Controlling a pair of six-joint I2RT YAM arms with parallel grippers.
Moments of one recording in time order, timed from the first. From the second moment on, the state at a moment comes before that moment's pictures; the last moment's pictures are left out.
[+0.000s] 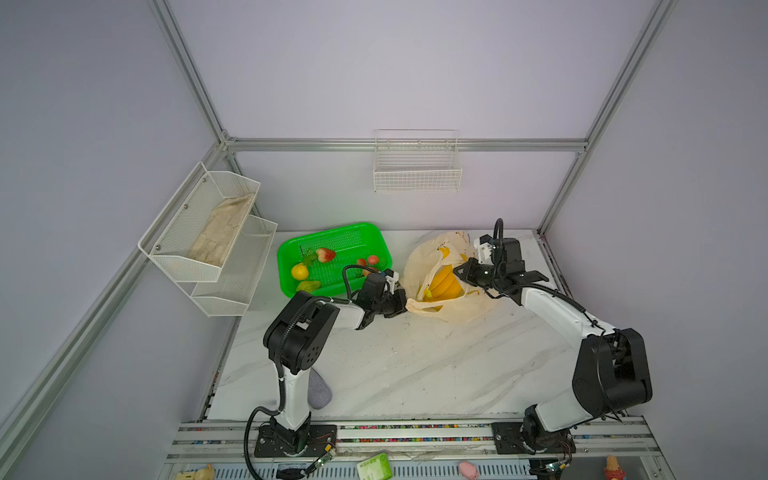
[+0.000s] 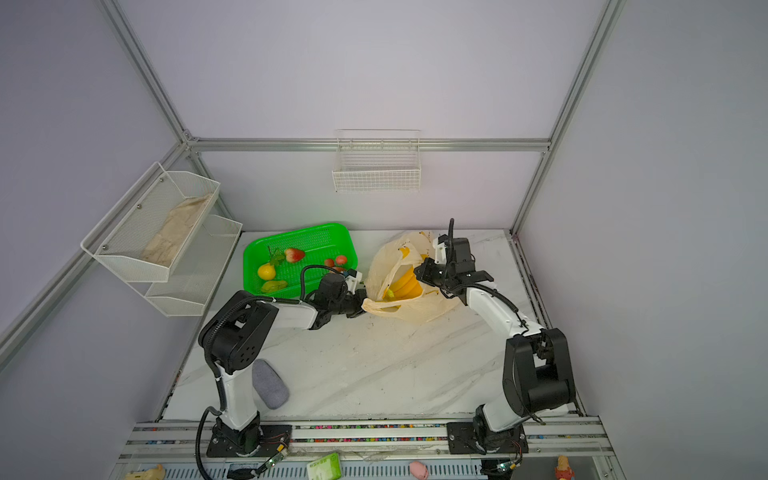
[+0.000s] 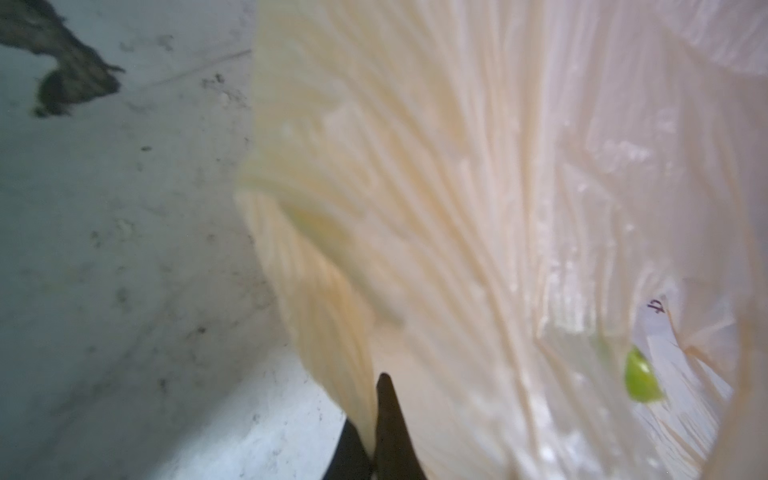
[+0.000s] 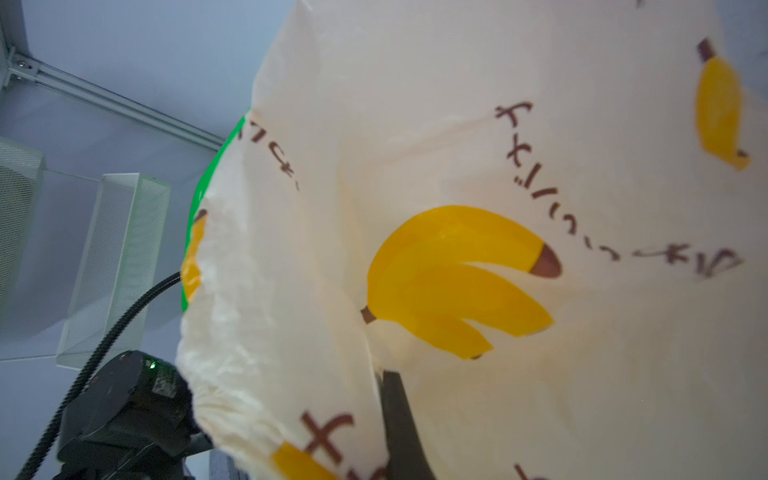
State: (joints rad) left arm -0.51 1.94 0.98 0.41 0.54 -0.88; right arm 0.23 1.53 1.15 -0.29 -0.39 0.56
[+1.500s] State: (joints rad) left arm -0.10 1.60 1.23 -0.37 0.03 -0.40; right arm 0.23 1.50 1.24 -0.38 -0.37 0.42
